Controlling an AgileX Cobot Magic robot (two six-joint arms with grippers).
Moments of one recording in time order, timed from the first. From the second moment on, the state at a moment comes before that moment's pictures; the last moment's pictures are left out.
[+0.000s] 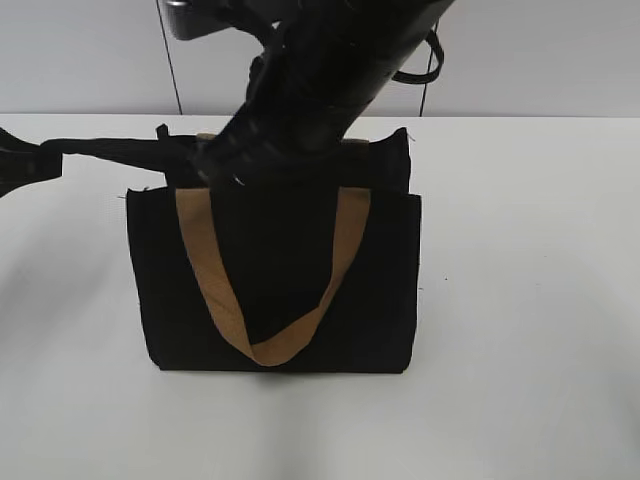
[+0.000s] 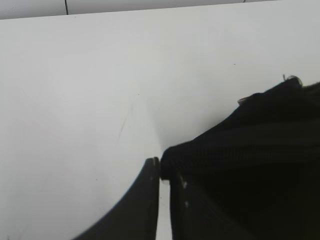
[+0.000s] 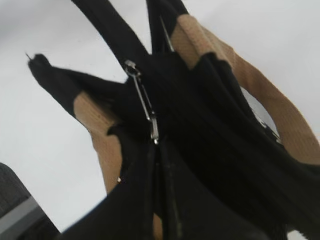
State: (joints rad) left arm -0.01 1.31 -0.65 1.75 -0.45 -1.67; right arm 0.77 1.80 -1.49 0.10 0.80 -0.12
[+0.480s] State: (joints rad) left arm -0.02 1.32 -0.65 1.75 -0.46 -1.67; right arm 0.77 1.72 -1.50 -0.13 1.02 -0.07
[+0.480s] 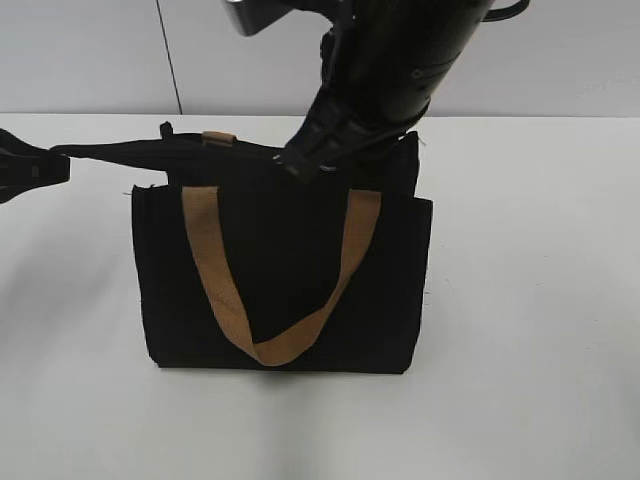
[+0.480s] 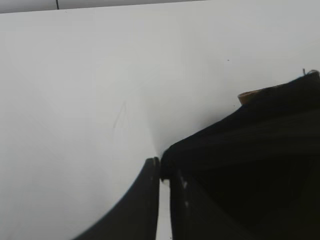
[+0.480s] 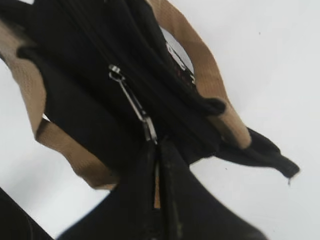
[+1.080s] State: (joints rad) left arm -0.02 1.32 -0.65 1.75 -0.47 -1.67; right arm 0.60 1.68 -1.50 -0.03 1.16 -0.08
